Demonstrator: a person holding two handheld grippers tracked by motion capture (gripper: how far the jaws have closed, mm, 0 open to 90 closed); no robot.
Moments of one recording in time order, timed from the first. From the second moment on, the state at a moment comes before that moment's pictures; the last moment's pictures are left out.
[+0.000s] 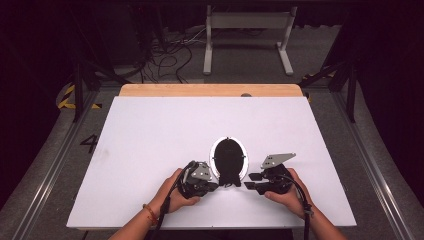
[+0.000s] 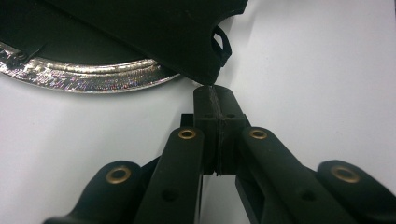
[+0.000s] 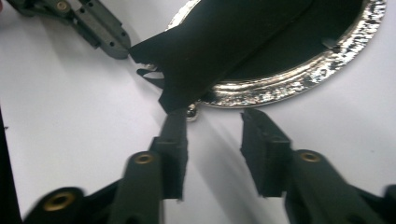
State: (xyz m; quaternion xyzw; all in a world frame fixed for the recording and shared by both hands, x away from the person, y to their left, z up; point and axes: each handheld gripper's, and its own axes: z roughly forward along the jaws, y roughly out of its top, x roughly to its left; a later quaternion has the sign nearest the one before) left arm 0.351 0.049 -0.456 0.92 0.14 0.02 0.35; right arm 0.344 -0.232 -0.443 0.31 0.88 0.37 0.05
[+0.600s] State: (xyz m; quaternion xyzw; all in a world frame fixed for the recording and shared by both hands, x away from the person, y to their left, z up) left arm 0.352 0.059 -0.456 0.92 0.15 0.02 0.35; right arm 0.342 -0.213 -0.452 0.29 0.88 0.39 0.02
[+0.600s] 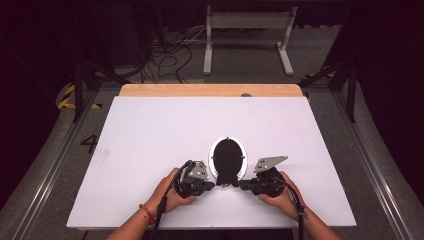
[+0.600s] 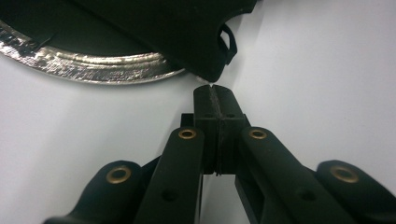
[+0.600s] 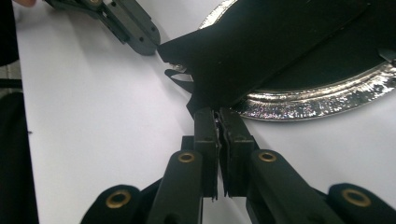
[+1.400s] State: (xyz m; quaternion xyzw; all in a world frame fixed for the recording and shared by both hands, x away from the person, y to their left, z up) left arm 0.352 0.066 -0.459 0.91 0.16 0.01 0.37; right arm 0.342 -0.211 -0.457 0.31 0.85 0.42 0.02
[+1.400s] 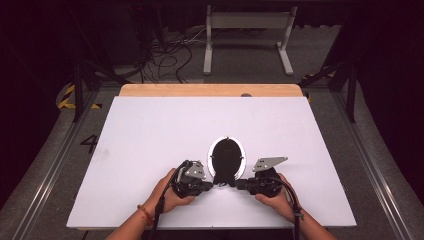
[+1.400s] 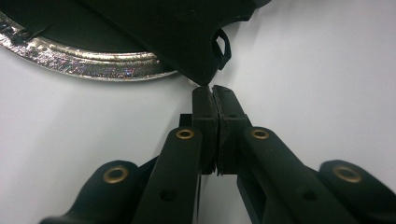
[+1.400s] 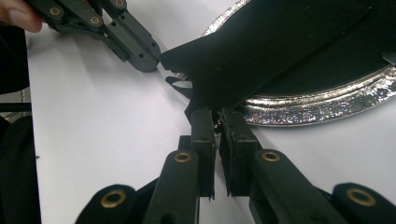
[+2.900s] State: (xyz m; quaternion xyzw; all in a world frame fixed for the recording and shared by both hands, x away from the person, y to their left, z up) left arm 0.353 0.052 -0.450 0.94 0.14 0.08 0.31; right arm 0.344 -0.220 -0.451 0.32 0.85 0.41 0.02
